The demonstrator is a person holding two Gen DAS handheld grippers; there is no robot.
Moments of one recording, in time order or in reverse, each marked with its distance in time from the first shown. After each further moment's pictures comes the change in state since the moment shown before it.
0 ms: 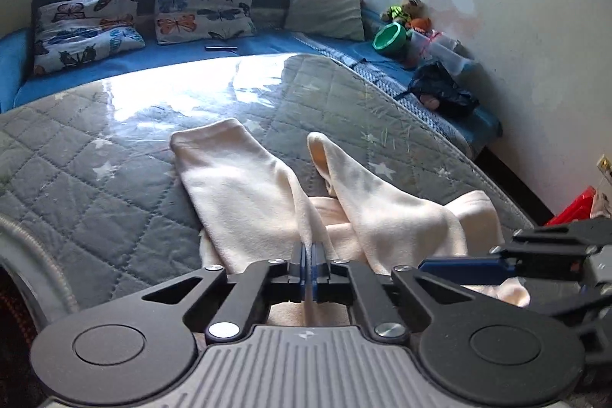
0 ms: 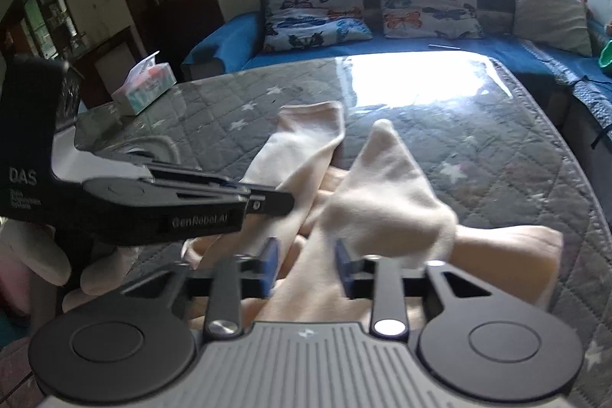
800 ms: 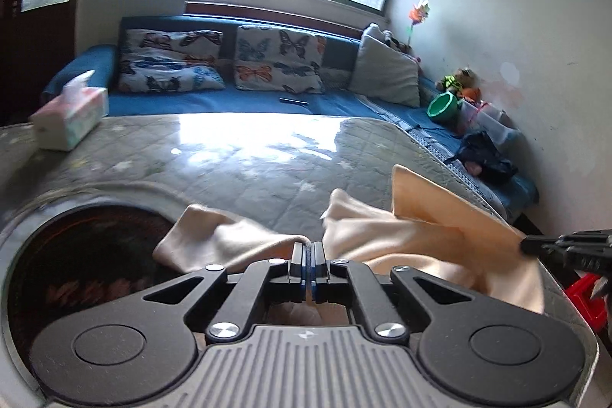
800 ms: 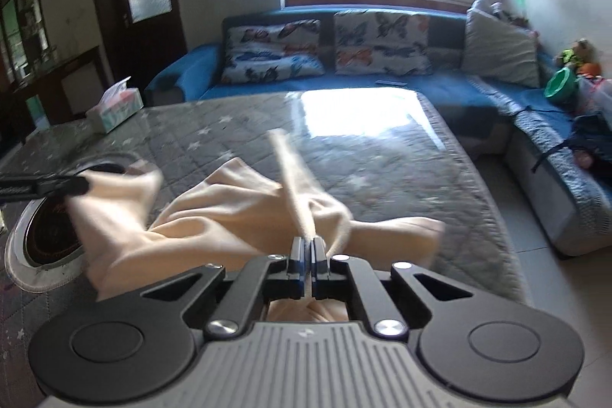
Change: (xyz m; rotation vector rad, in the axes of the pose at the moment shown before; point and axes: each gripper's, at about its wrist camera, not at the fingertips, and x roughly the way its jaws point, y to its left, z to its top) left arm -0.155 0.031 -0.063 -0.133 -0.196 0.163; right arm -0.096 -0.025 -0.034 -0.004 -0.134 -0.184
